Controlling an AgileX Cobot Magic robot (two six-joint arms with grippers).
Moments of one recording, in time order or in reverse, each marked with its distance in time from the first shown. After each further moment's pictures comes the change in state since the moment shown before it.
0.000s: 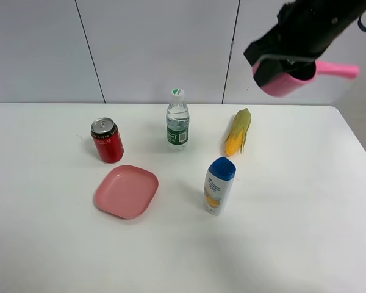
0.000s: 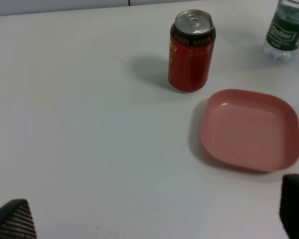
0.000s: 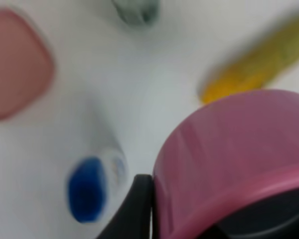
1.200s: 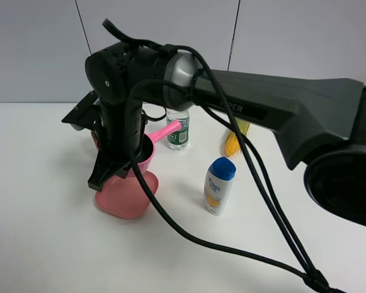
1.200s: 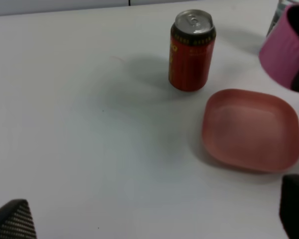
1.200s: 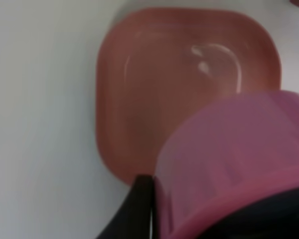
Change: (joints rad) left arm 0.000 0.000 0.000 0.000 0.000 0.000; right arm 0.527 0.698 -0.359 -0.087 -0.076 -0.104
